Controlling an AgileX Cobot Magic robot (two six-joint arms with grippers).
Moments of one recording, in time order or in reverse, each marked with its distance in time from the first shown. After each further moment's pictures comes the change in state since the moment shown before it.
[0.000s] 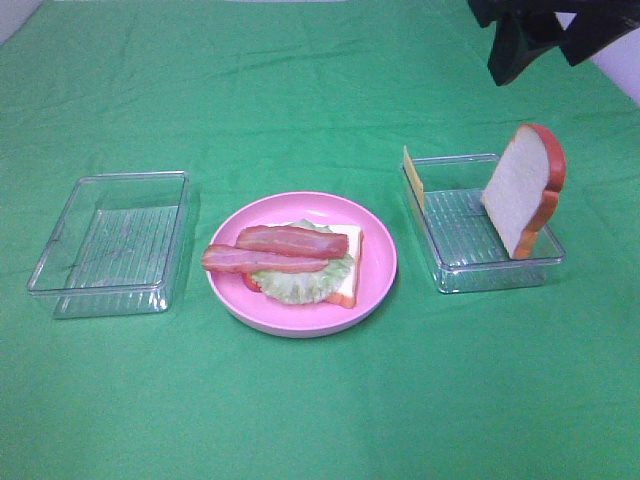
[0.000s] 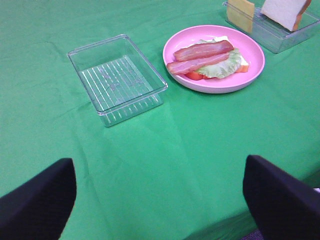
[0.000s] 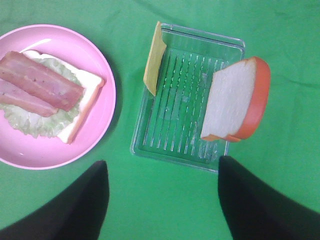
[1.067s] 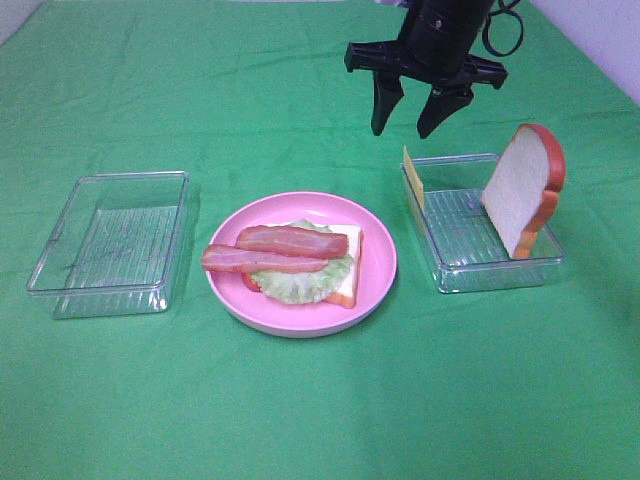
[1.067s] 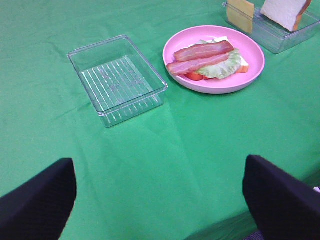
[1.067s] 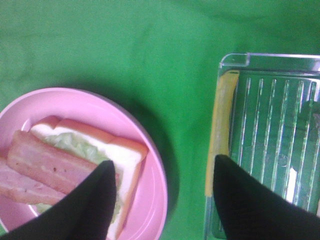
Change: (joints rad) left arm 0.000 0.000 0.000 0.000 -0.001 0.000; right arm -0.134 0.726 -0.640 0.334 0.143 -0.005
